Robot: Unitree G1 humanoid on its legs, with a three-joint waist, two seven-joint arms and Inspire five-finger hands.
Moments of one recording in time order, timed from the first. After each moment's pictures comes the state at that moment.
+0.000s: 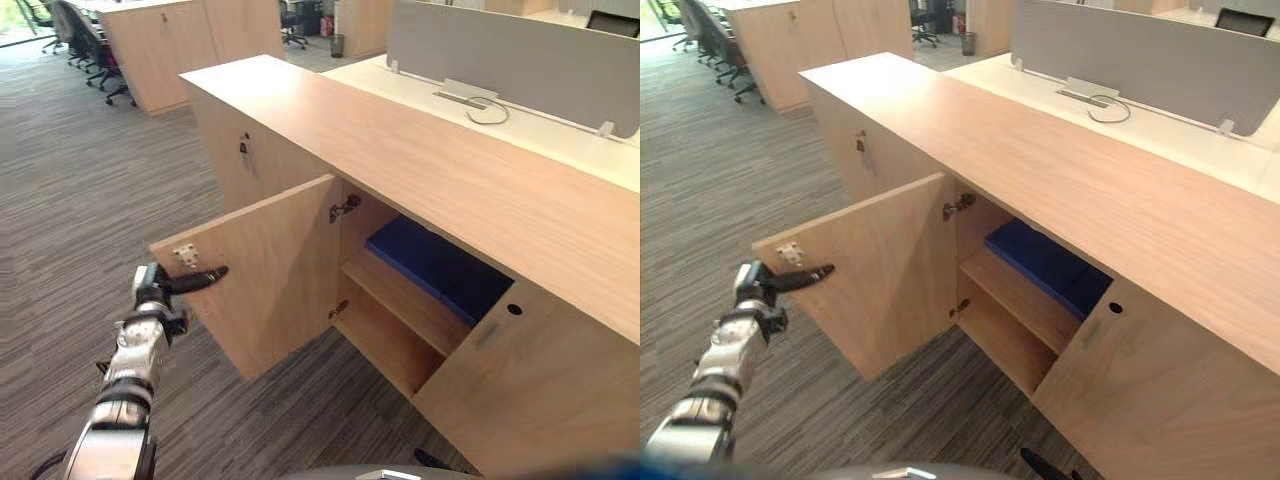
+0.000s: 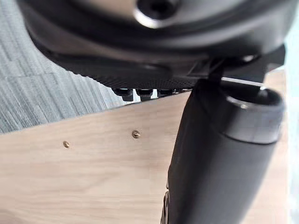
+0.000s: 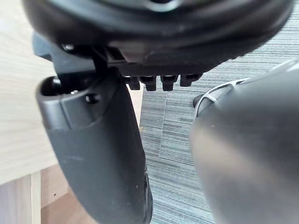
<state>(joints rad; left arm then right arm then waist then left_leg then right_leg) -0.24 0.55 -0.08 0.70 -0.39 -0.09 0.03 0.18 -0.01 -0.59 1.07 0.08 0.01 0.12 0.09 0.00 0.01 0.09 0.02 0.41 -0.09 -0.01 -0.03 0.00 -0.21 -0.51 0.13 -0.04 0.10</state>
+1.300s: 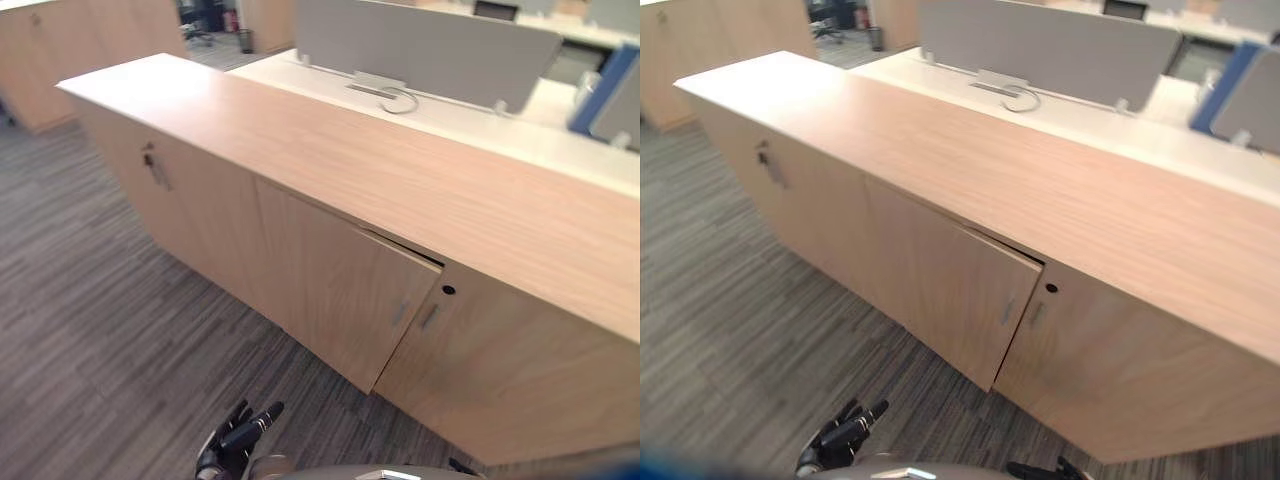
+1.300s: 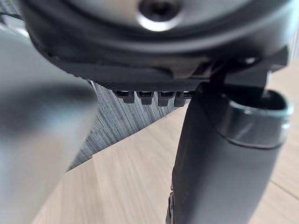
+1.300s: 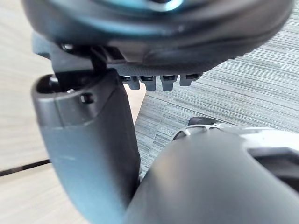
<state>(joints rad) 0.24 0.09 0.19 0.94 -0.60 -0.08 -0.35 0.13 -0.15 -0.25 1.13 -0.01 -0.03 0.15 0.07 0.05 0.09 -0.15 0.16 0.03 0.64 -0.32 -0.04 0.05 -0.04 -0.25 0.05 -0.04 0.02</state>
